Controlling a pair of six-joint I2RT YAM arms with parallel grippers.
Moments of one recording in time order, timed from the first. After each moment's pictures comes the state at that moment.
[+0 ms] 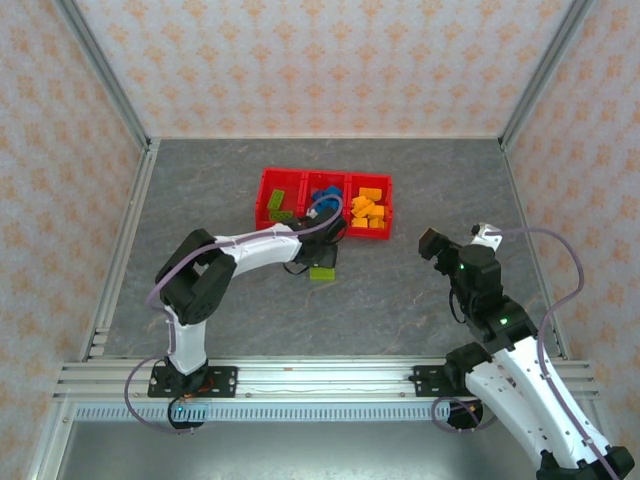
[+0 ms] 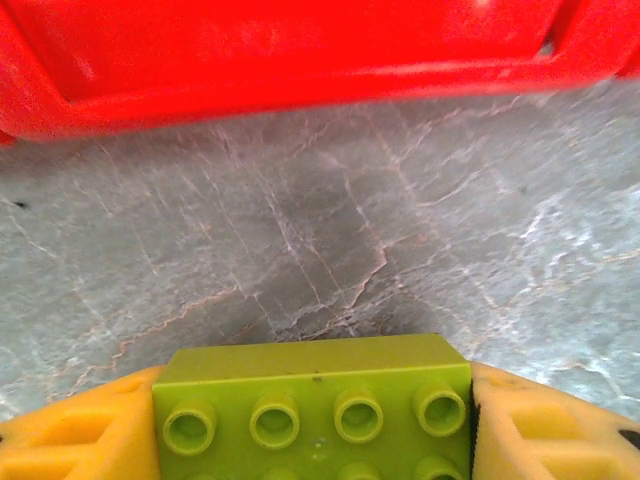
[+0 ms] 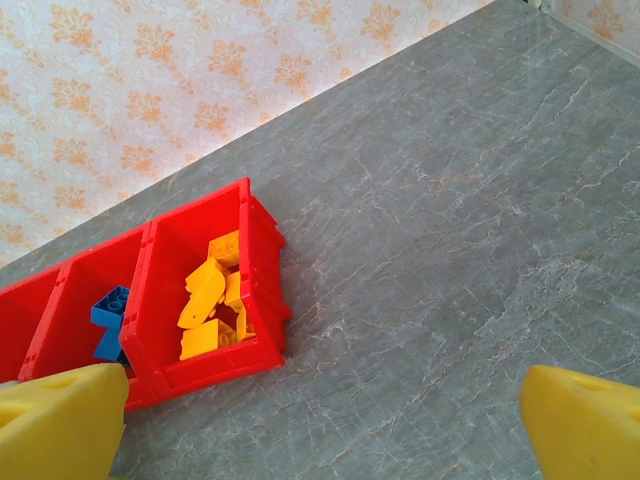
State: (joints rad) left arm -0.72 1.89 1.27 -0.57 -0.20 -0.60; right arm 0.37 0.54 0.59 -0.50 0.35 0.63
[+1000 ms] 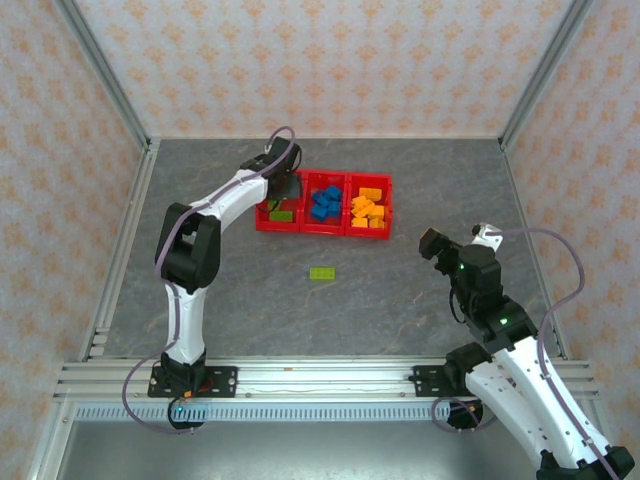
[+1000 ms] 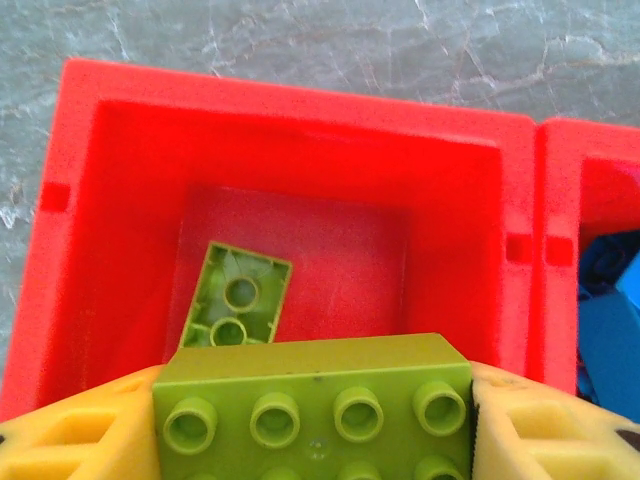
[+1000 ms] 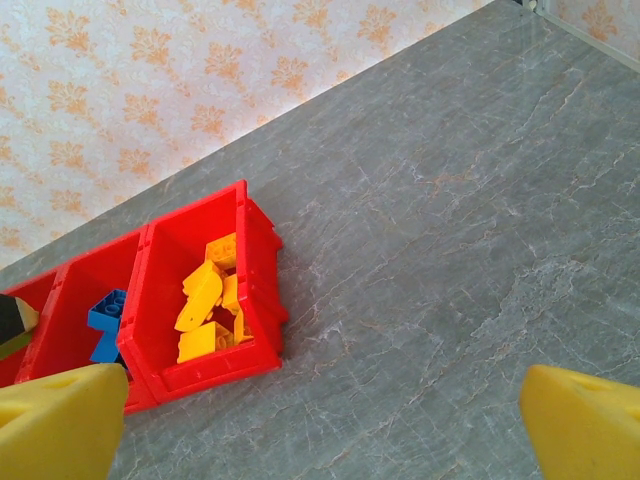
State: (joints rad) left arm -0.34 2.09 1.70 -0.61 -0.17 -0.43; right arm 0.37 0.54 0.59 -0.51 0.36 0.63
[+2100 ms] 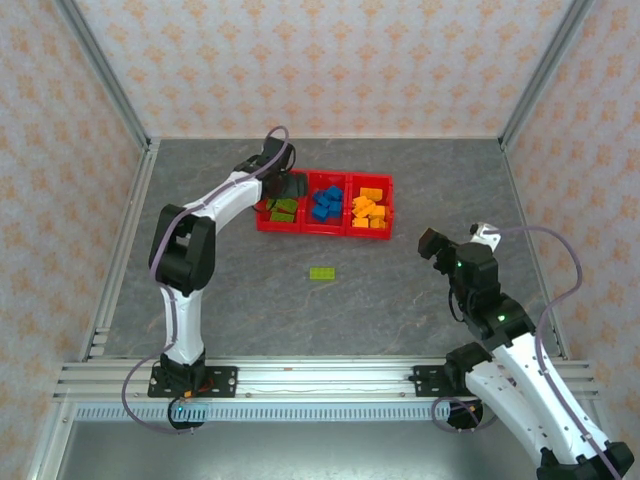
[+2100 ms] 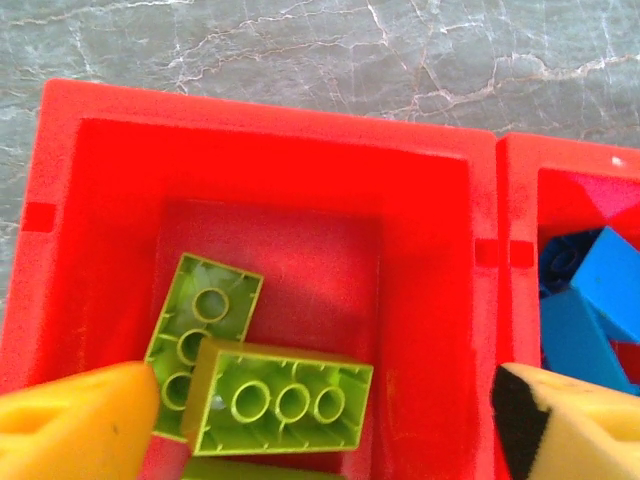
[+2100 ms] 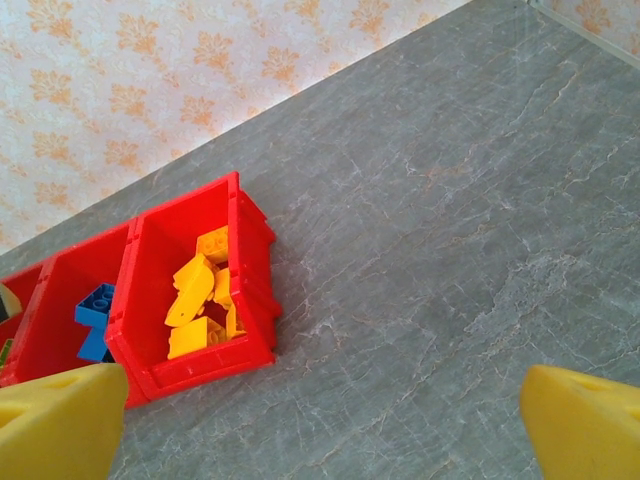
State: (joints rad) left arm -0.33 2.03 1.61 -0.54 -0.09 -0.41; right arm 0.37 0.57 0.59 -0.51 0.37 0.63
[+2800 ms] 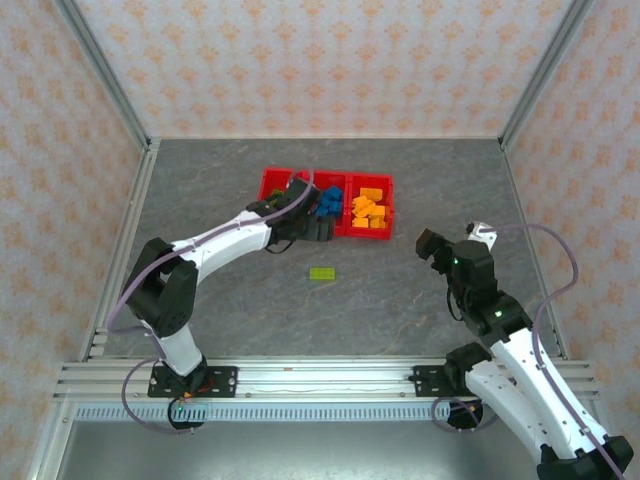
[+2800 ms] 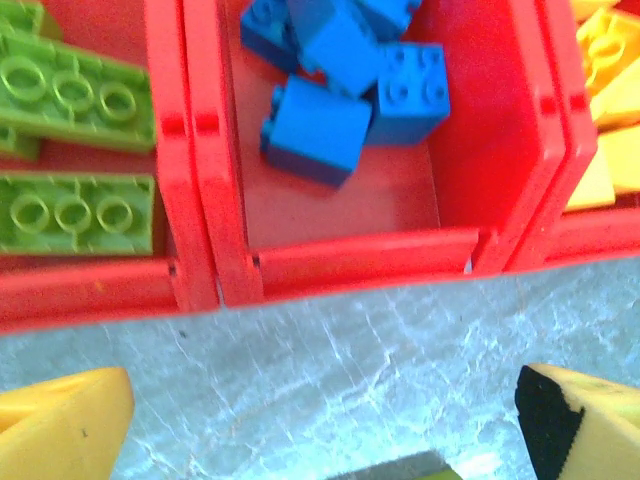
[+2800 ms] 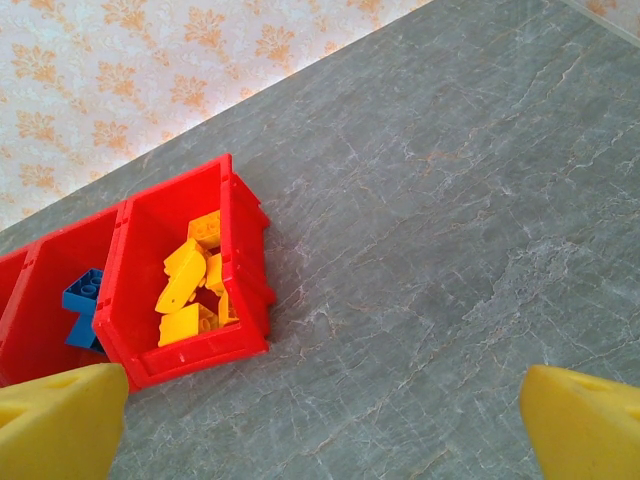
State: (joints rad) left arm -0.60 1.72 1.25 -0.50 -0.13 -0.49; right arm 0.37 0.59 0.59 -0.51 0.35 0.63
